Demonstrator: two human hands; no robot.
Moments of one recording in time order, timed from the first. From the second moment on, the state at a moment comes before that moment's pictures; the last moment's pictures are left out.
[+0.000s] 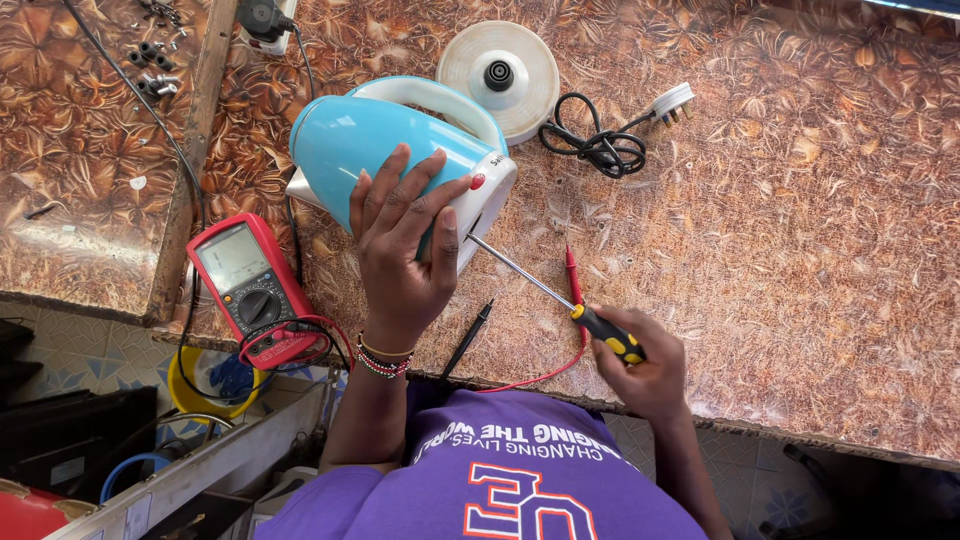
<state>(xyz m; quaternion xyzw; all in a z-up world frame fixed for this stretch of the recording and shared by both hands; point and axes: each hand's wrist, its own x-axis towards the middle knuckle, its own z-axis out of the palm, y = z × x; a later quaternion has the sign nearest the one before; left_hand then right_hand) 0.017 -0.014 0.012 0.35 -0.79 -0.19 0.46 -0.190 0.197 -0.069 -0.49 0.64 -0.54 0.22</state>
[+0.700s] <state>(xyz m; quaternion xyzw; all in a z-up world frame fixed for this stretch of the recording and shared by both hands) 0.002 -0.006 0.003 0.38 -0.79 -0.11 0.47 -0.226 0.202 -0.076 -0.29 0.49 -0.76 0.30</state>
